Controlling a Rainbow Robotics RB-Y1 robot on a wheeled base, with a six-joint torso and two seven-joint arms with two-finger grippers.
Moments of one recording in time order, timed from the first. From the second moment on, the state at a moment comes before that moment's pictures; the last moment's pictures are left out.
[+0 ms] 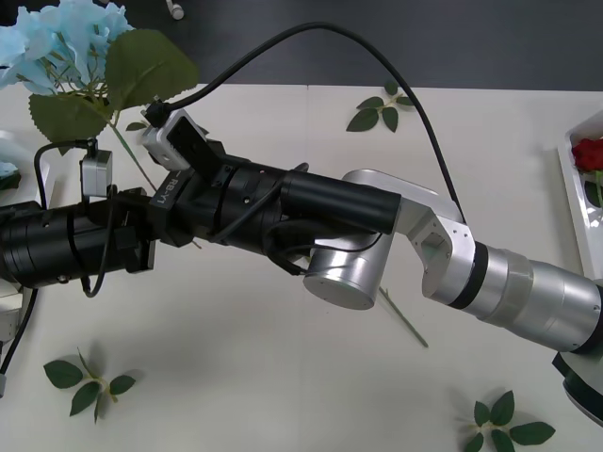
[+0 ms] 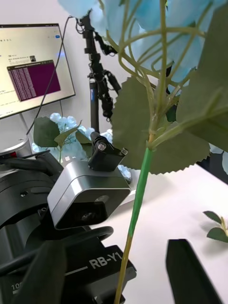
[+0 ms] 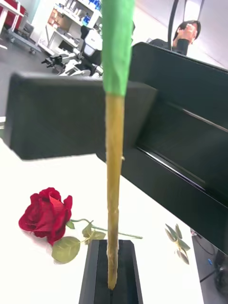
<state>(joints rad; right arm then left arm) -0.78 -0.43 0.96 -1.75 -0.67 0.20 1.52 -0.22 0.31 0.33 -1.48 1.82 1.56 -2.70</state>
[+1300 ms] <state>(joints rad) -0.70 -0.61 0.23 -2.16 -1.11 1.40 1.13 0.20 0.76 0.67 -1.54 1.87 1.26 -2.70</state>
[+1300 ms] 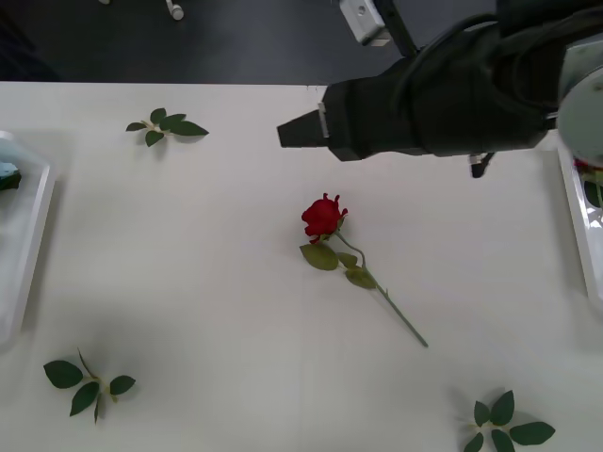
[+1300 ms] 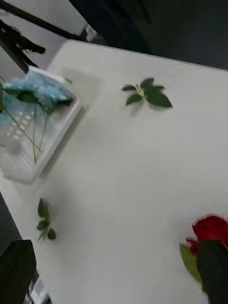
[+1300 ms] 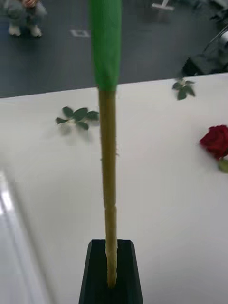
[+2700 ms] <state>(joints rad) -0.47 -0.58 0.55 -2.02 -0.55 1.62 1.37 0.04 0.78 0.37 -1.14 1.26 0.88 -2.33</state>
